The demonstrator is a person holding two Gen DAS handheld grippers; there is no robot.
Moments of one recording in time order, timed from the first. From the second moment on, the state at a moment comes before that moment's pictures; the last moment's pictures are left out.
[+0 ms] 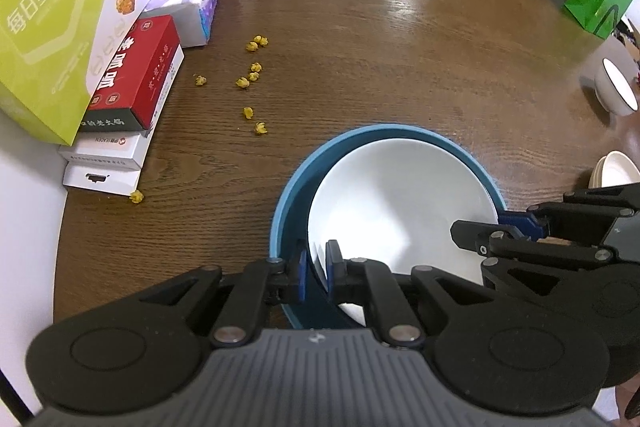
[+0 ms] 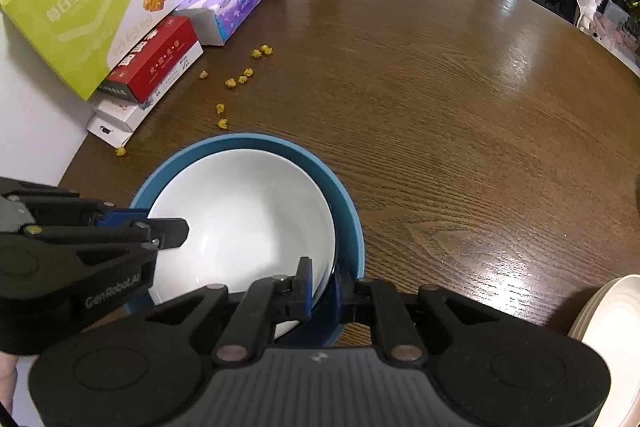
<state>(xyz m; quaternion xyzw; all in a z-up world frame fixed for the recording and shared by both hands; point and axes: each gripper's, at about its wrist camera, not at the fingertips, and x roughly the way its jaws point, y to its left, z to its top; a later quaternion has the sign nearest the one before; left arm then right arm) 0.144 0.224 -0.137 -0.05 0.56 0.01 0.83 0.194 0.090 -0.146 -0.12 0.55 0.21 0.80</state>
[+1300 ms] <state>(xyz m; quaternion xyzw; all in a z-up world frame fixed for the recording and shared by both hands) 0.134 0.235 -0.100 -0.08 0.52 0.00 0.85 0.189 0.067 -0.117 -0.05 0.53 0.22 0.82</state>
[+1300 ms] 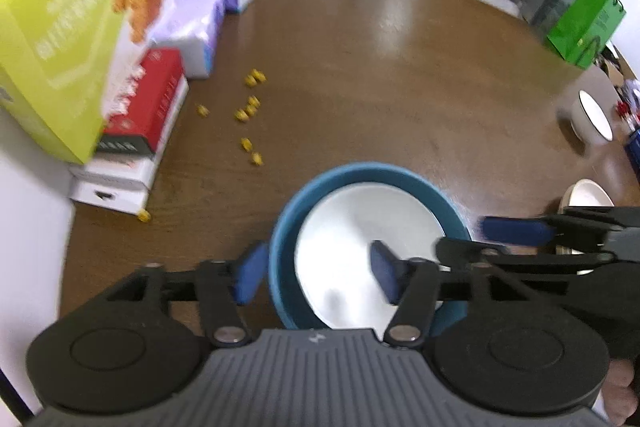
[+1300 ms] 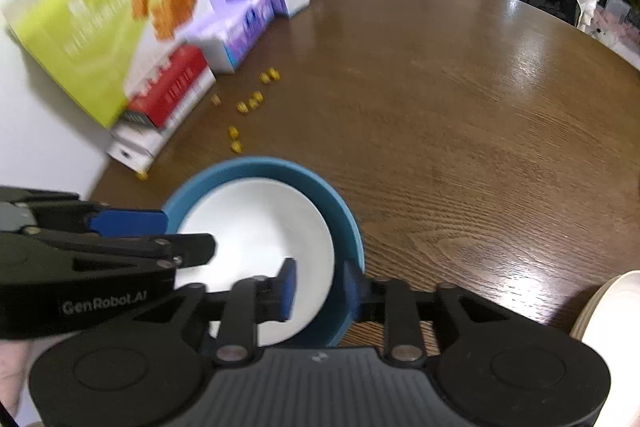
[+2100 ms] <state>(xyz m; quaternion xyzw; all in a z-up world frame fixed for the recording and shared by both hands) 0.152 0.221 -0.055 -0.11 0.44 -0.06 0.89 0.166 -0.074 -0.068 0.06 0.37 0.04 0.93</state>
